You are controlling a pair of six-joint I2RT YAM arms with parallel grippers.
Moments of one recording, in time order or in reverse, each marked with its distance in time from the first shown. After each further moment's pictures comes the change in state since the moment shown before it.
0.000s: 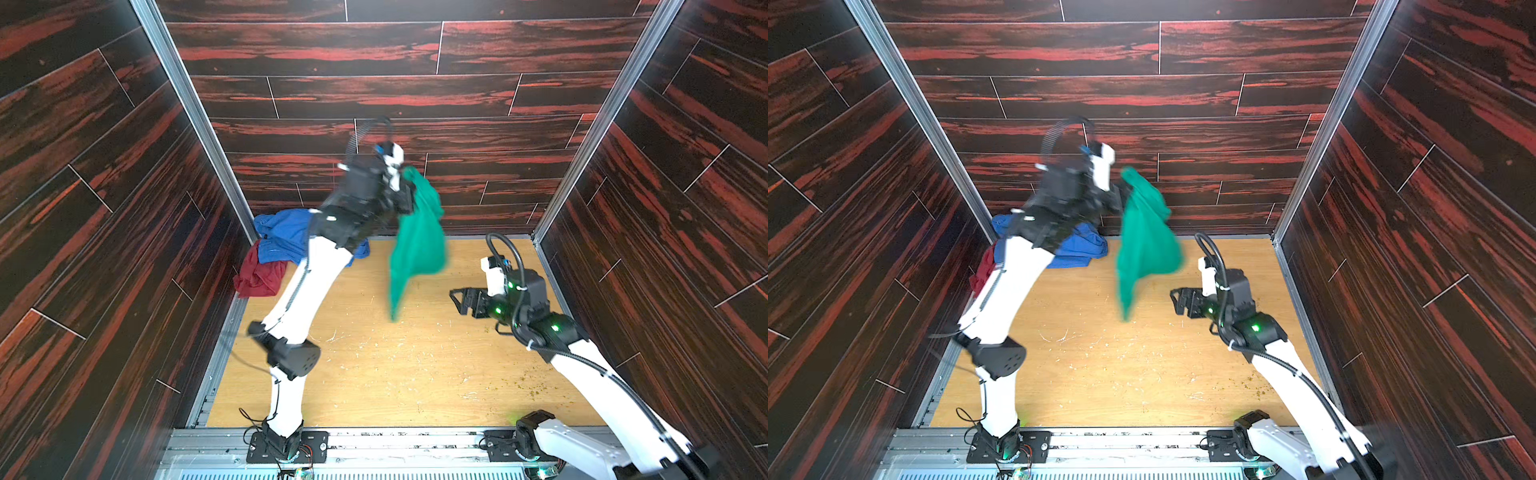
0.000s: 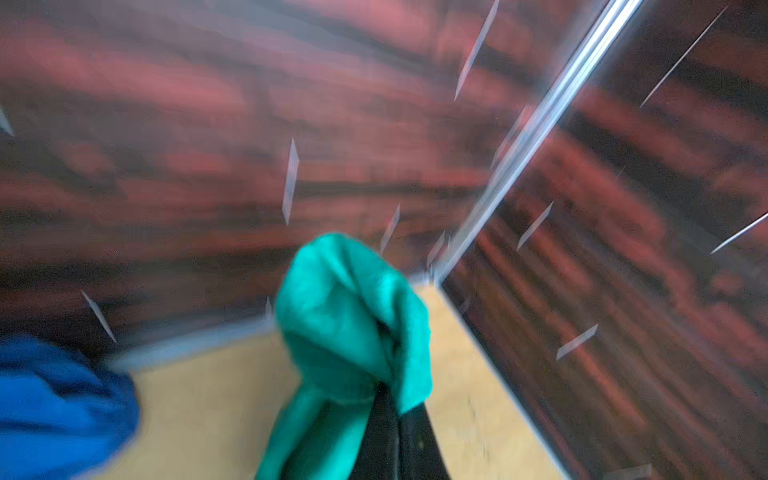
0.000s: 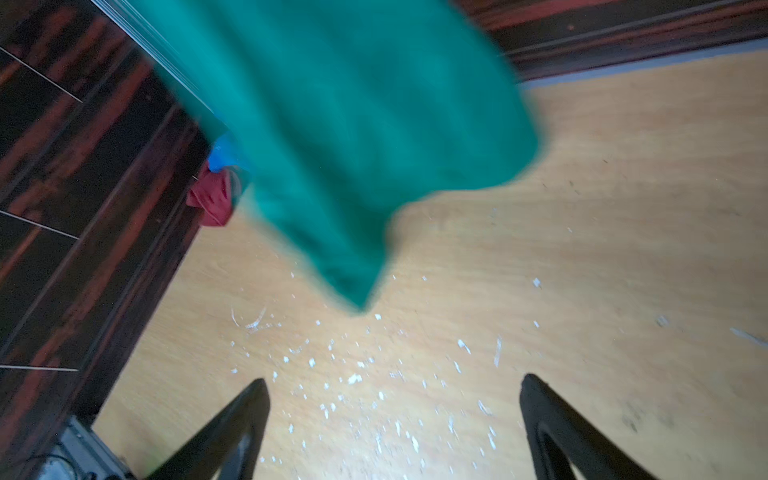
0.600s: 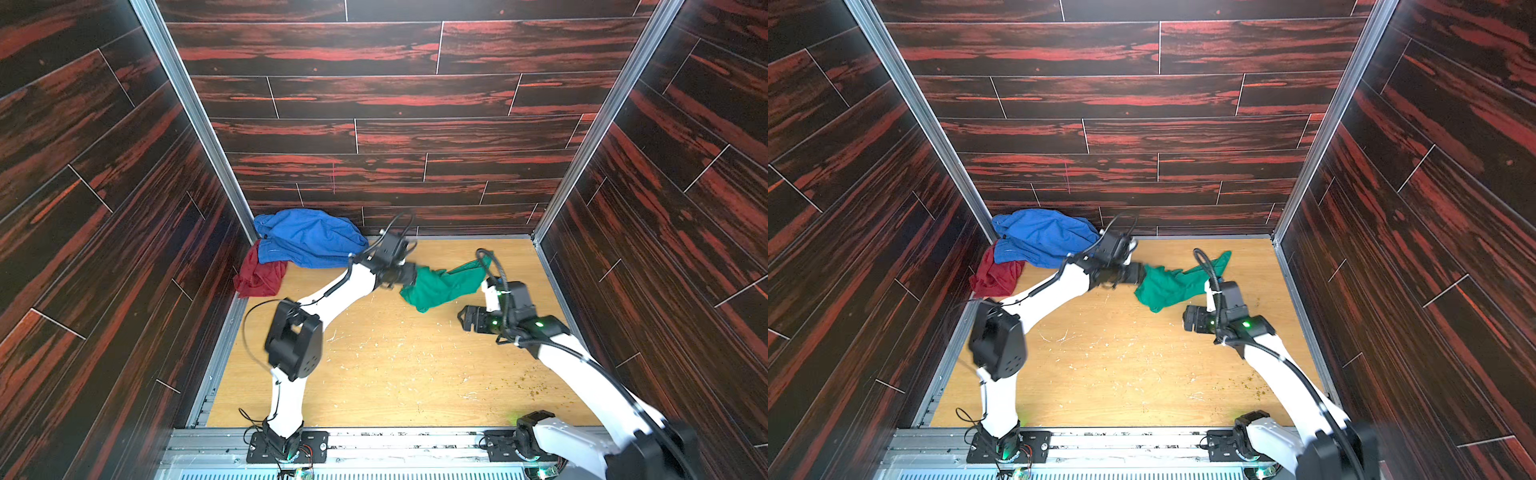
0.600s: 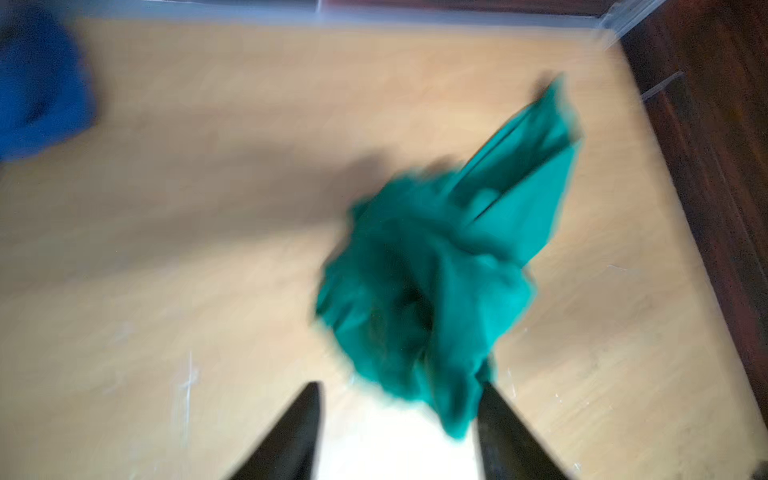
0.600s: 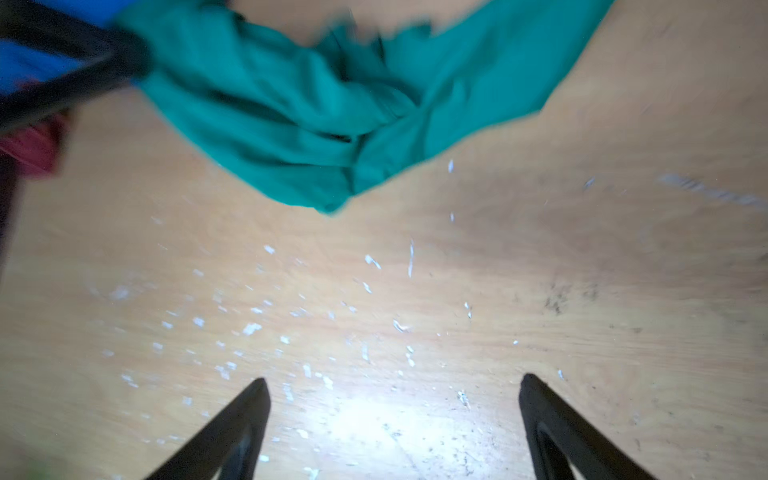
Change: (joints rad) left arm -0.015 -0.134 -0.860 0.174 -0.074 -0.031; right arm -0.072 0.190 -0.119 -0.046 0.034 -0.023
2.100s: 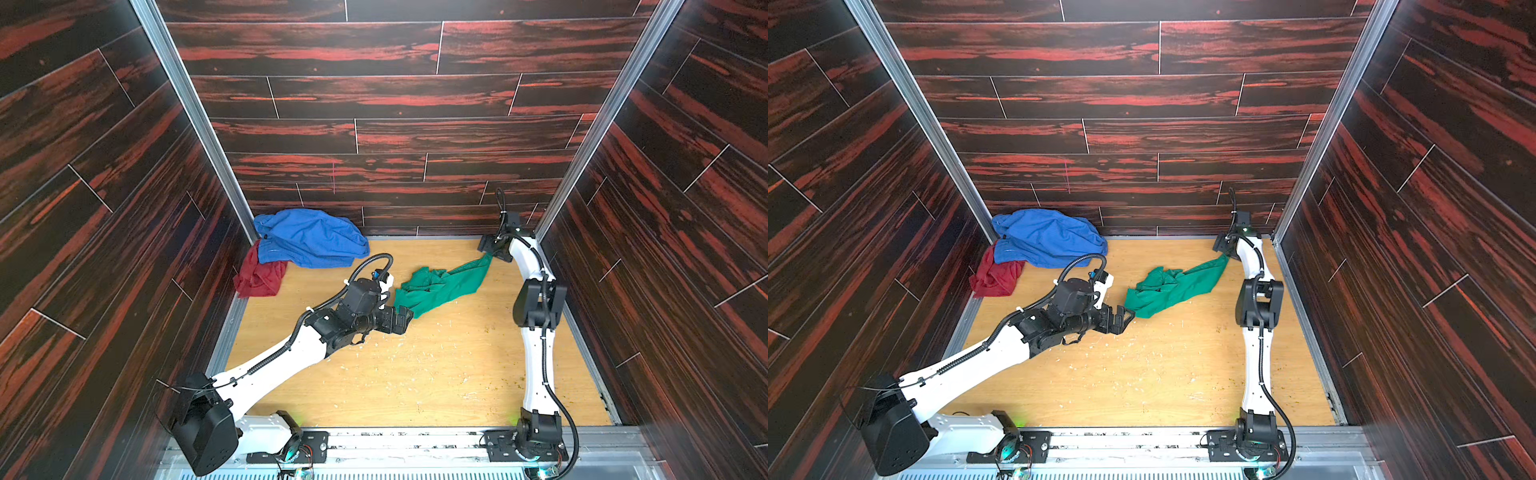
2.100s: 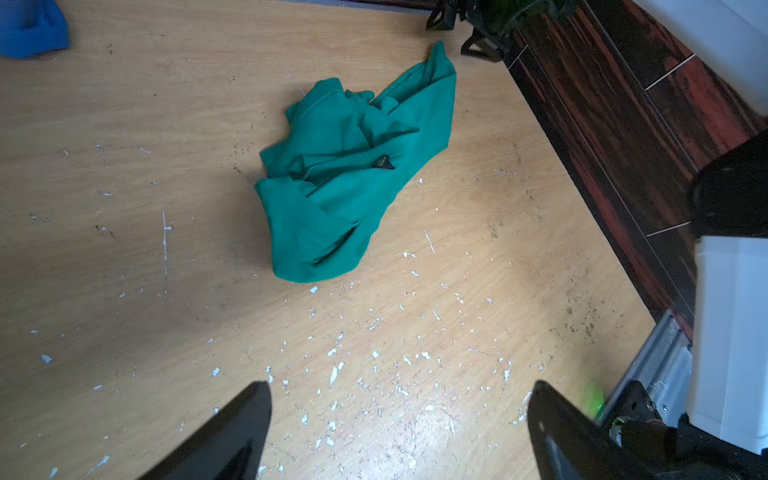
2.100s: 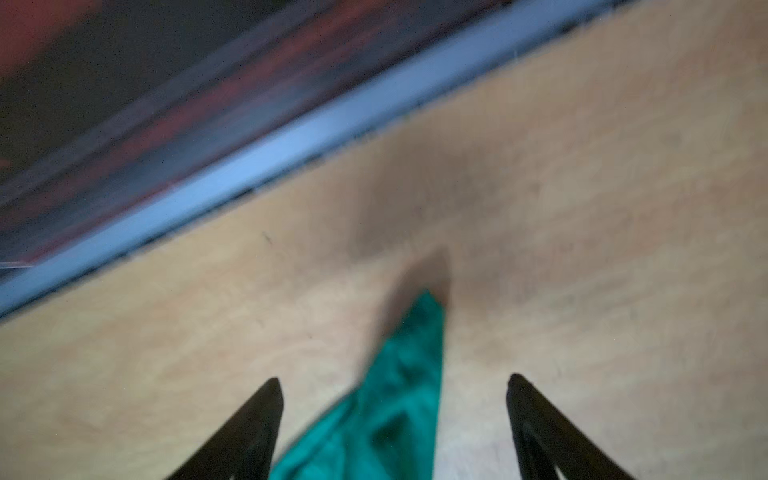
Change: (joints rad) left arm -0.135 -0.589 -0.592 0.216 0.063 -0.035; right arm -0.392 1.514 1.794 -0.329 0.109 -0.021
